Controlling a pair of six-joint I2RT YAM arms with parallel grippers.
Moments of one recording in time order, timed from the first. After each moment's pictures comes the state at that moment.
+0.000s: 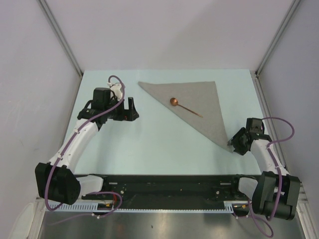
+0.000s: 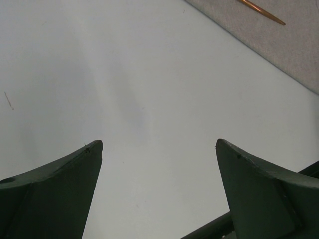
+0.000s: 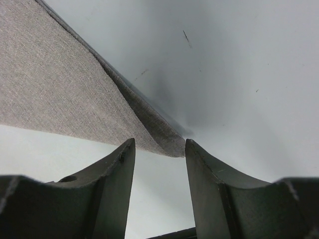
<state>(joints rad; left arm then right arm) -0.21 1.23 1.04 -0.54 0.29 -0.17 -0.19 1.09 0.57 -0.59 -0.05 0.63</state>
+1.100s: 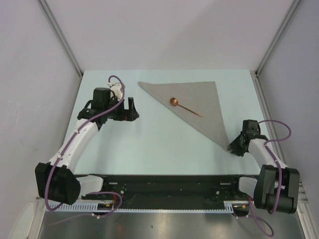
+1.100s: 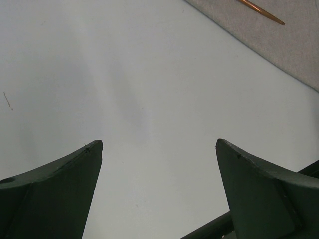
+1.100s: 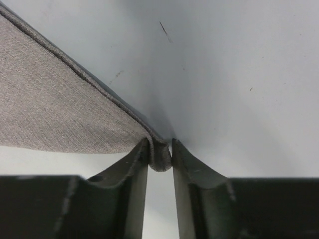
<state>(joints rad) -0.21 1.23 1.04 -0.54 0.30 -0.17 -0.15 1.15 0.53 -0.54 0.01 0.67</state>
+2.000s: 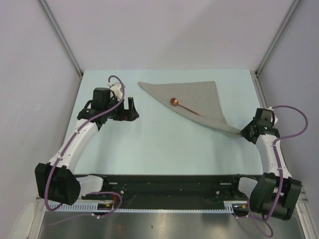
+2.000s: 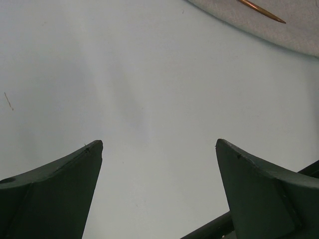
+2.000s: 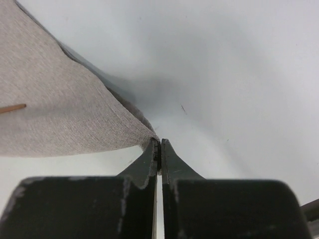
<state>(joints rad) -0.21 1.23 1.04 -0.54 0.29 -0.17 -0.25 1.09 0.73 -0.58 0.07 0.56</state>
